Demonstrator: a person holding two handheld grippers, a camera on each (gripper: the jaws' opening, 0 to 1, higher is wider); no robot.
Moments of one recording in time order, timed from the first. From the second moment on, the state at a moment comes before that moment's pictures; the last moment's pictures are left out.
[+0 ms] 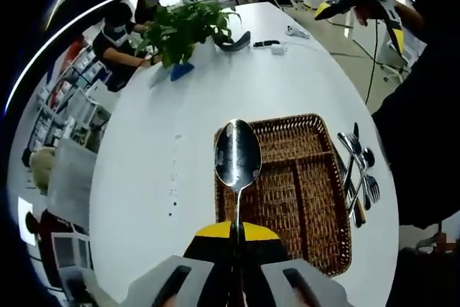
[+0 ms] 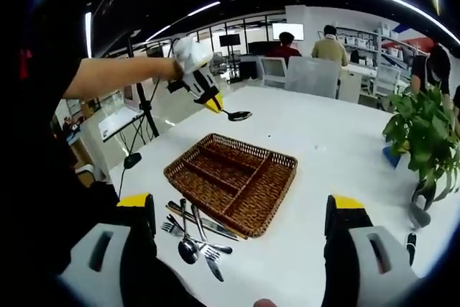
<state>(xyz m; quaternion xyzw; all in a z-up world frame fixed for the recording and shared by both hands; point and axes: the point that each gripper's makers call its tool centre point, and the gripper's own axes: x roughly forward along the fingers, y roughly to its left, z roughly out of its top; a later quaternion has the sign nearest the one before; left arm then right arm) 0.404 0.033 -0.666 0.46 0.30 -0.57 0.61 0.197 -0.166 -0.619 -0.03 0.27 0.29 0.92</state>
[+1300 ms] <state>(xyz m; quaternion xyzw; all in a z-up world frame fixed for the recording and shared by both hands) 0.440 0.031 -0.690 0.47 0.29 -0.54 0.63 0.210 -0.167 -0.628 -0.03 0.28 0.28 0.92</state>
